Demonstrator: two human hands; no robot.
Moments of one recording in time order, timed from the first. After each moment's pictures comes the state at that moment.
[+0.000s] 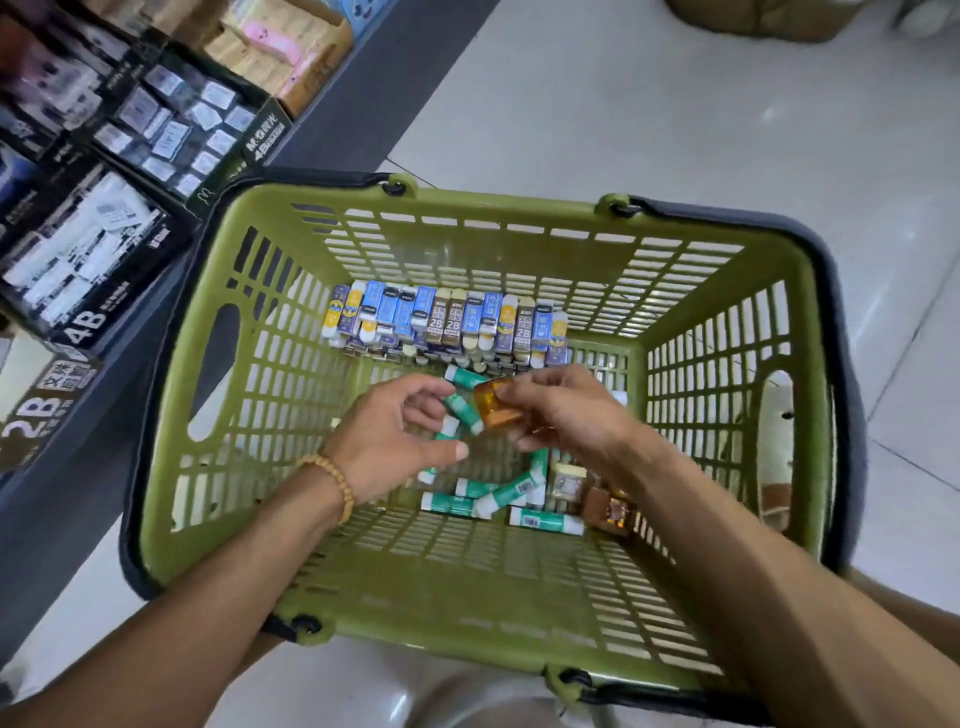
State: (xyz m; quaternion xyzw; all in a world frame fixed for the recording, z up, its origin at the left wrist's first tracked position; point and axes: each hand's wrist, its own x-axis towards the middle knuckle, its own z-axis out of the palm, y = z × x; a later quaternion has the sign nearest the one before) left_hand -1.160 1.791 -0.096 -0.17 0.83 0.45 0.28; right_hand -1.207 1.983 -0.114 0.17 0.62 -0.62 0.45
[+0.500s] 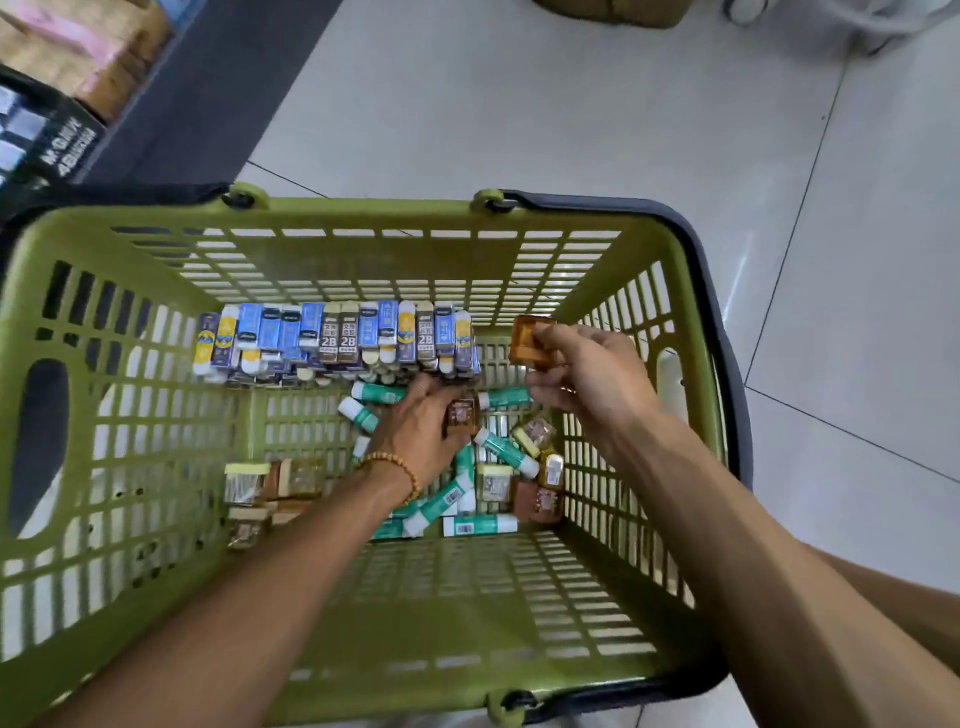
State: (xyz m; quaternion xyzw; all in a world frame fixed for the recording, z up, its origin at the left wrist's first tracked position) left_hand -1.188 1.876 -0.193 0.05 0.93 0.26 0.26; right_hand -1.219 2.050 -0.096 0.35 0.62 -0.66 0.22
